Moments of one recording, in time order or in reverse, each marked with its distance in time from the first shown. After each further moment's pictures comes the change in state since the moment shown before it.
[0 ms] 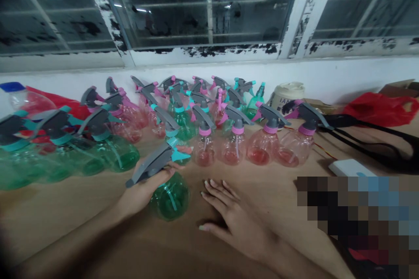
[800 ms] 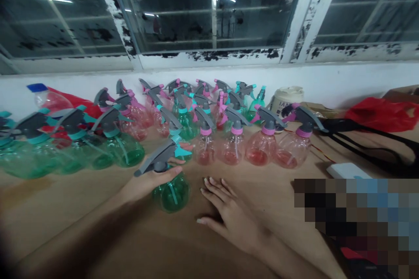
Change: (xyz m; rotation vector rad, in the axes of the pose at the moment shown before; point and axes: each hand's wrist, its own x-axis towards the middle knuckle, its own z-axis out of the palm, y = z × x) left_hand 0.003 -0.005 -0.002 -0.037 -0.124 -0.104; right_hand 0.000 -0.001 0.001 -0.006 0.052 -0.030
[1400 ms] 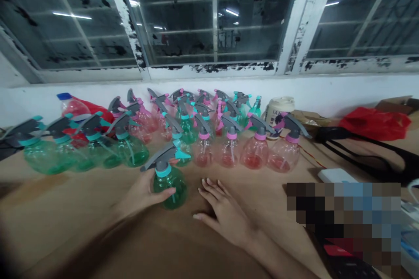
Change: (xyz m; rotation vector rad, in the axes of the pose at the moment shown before) left_hand -0.037 -0.020 -0.009 0.321 -0.009 0.149; right_hand 0.002 -0.003 -0.002 0.006 0.018 -0.029
